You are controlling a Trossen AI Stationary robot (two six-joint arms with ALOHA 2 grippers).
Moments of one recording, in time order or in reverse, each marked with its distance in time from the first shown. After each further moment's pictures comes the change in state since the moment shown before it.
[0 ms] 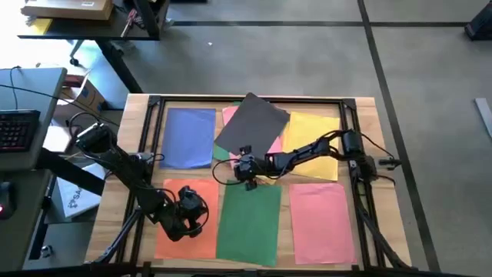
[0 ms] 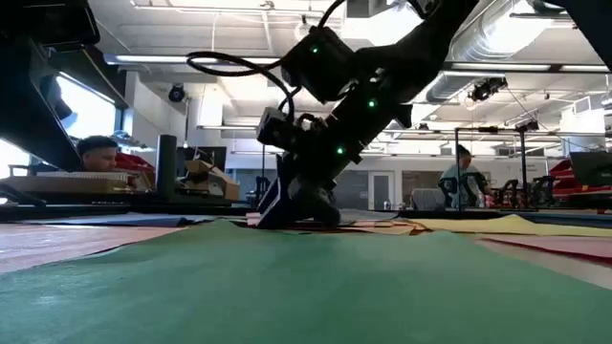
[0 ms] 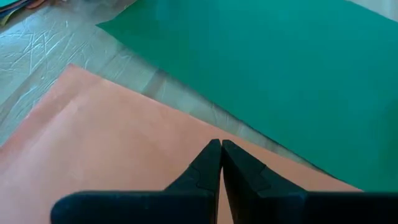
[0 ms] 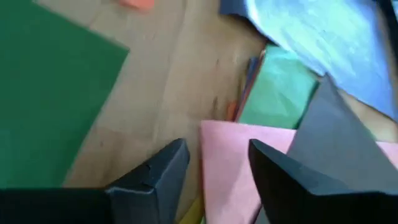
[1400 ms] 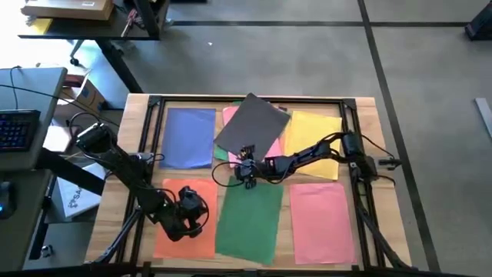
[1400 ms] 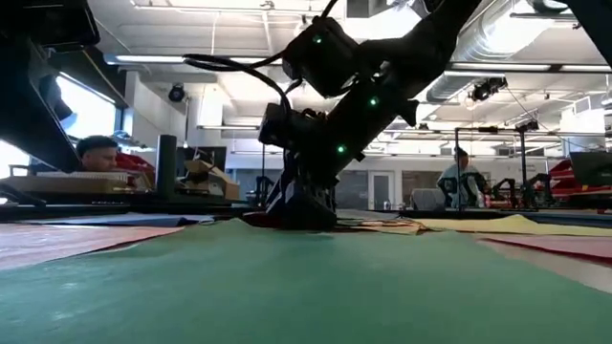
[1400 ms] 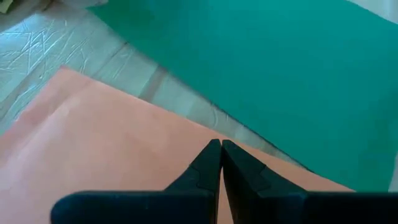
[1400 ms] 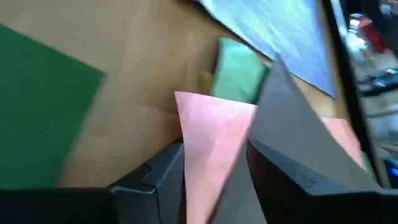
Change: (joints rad) left arm 0.000 0.001 0.000 -0.001 0.002 0.006; right arm 0.032 -0.043 -0.009 0.014 0.206 0.011
